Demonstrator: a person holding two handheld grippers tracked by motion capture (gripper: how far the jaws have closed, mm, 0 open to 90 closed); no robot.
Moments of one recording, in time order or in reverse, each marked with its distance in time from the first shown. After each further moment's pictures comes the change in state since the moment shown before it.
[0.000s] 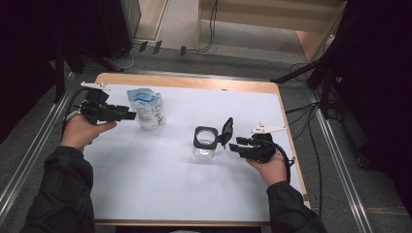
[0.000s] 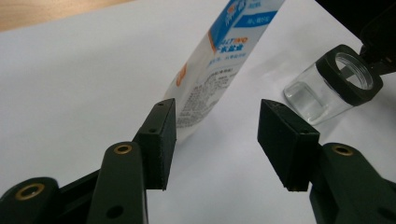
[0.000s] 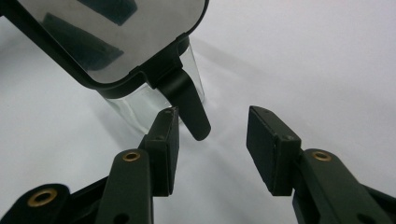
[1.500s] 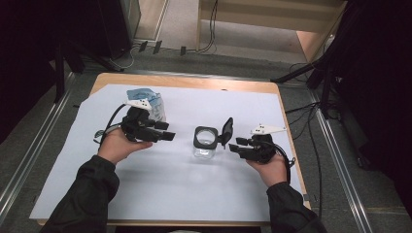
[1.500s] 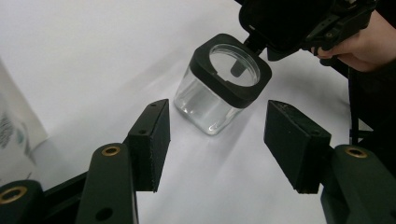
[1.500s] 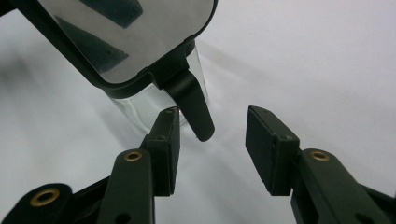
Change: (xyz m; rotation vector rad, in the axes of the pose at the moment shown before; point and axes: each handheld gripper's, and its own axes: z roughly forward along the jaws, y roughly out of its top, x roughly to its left) left arm -0.091 -0.002 0.057 0.019 -0.244 0.153; right arm 0.003 0.000 -0.002 -0.005 -0.002 -0.017
